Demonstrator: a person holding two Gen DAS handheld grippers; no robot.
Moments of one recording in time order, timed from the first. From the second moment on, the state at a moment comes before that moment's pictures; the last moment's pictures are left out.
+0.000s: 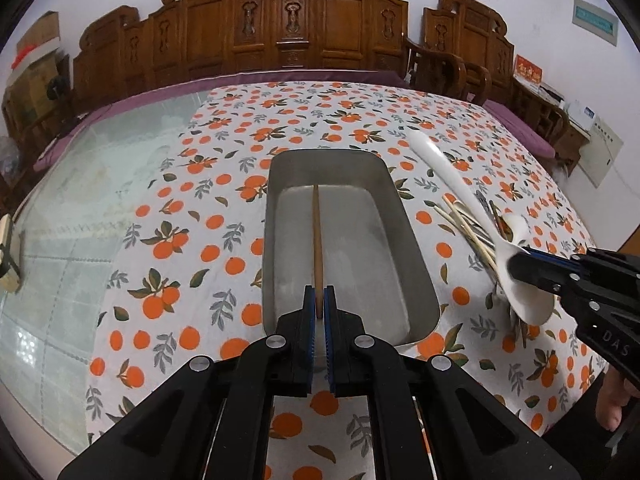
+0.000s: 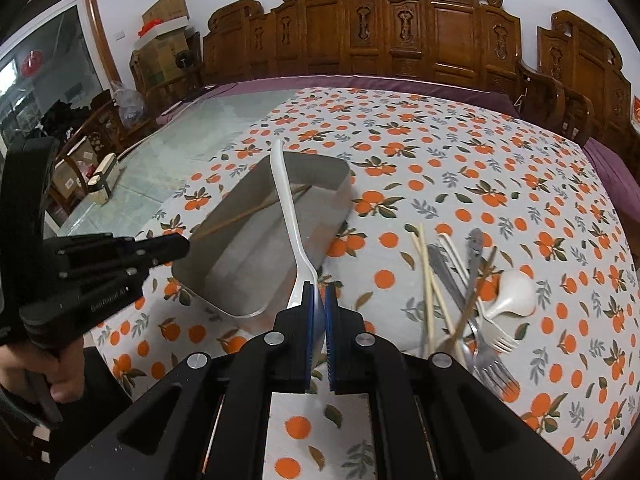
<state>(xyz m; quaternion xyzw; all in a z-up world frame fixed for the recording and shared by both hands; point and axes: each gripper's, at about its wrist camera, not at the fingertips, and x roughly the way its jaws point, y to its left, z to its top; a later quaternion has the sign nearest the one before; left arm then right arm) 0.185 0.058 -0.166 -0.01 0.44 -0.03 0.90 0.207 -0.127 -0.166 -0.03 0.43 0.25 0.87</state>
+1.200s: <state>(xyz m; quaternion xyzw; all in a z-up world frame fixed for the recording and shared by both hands) 0.159 0.096 -0.131 -0.02 0.40 -0.02 0.92 0.236 -0.063 -0.190 -0.03 0.46 0.27 0.85</state>
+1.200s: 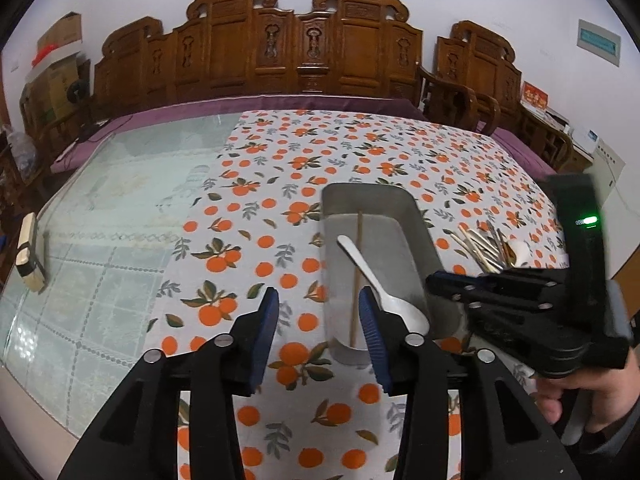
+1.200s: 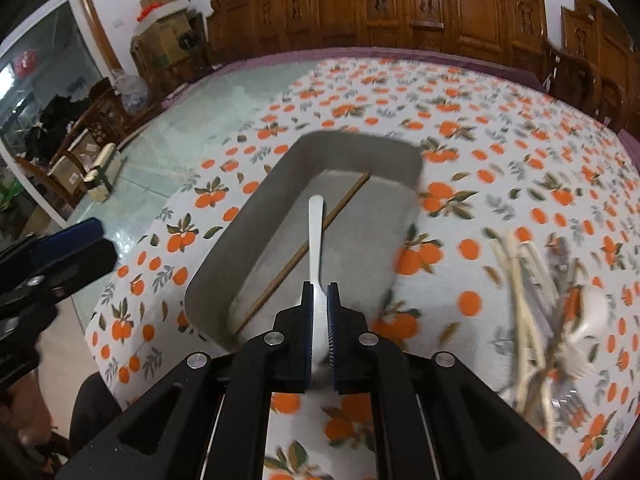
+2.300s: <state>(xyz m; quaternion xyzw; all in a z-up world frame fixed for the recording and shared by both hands) 0.152 -0.060 -0.171 0.01 0.43 -0.12 0.90 0.178 -0.245 -0.202 0.02 0.45 0.23 0.86</state>
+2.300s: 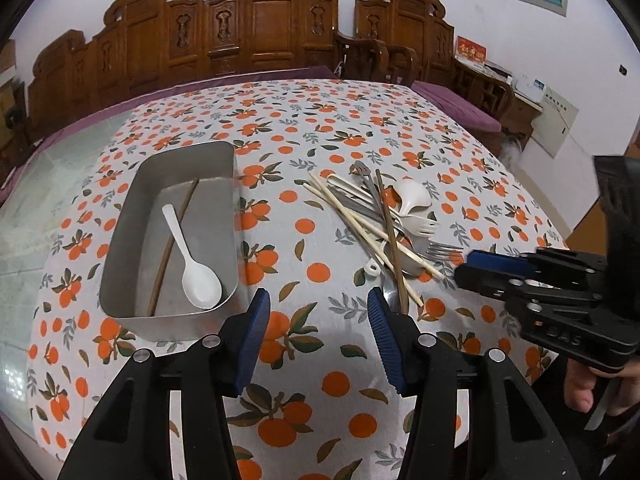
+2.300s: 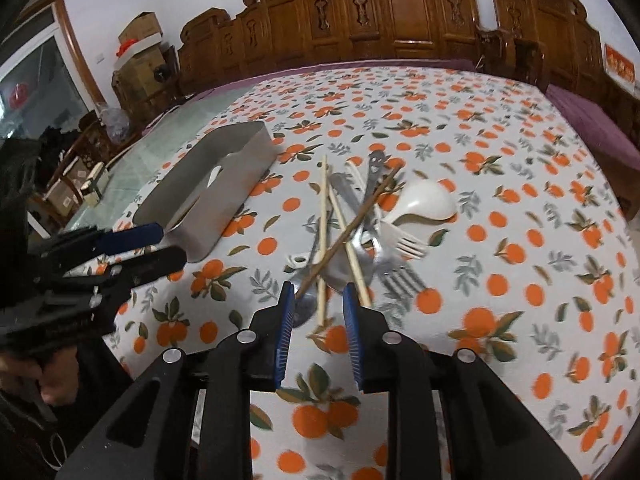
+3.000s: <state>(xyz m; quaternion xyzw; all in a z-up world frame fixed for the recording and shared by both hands) 0.134 -0.058 -0.178 0.00 0.43 -0.13 0.89 0.221 -0.217 -0.244 0.02 0.51 0.15 0.85</state>
